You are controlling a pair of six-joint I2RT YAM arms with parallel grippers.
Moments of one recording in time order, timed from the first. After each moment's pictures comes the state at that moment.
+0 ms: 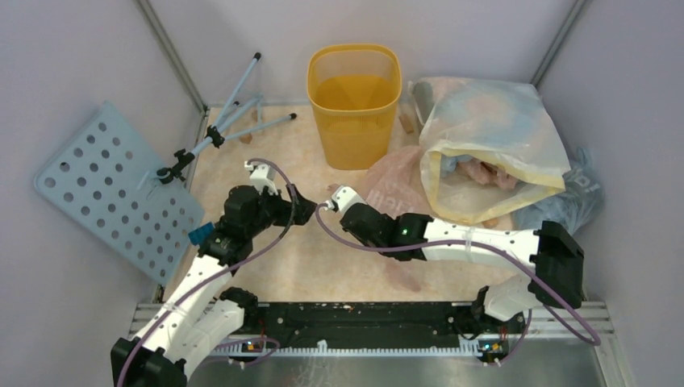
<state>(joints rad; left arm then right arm) -0.35 0.79 0.59 -0.22 0.22 -0.44 1.20 1.44 1.08 -0.48 0.49 0.09</state>
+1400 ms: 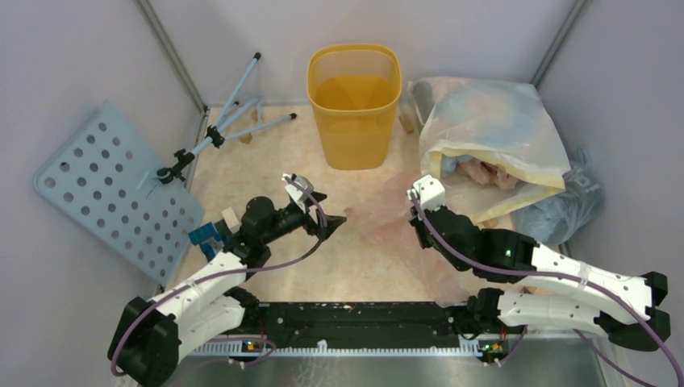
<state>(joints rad) -0.52 0.93 0.38 0.44 0.47 -0.13 1.19 0.84 0.91 -0.66 0.66 0.24</state>
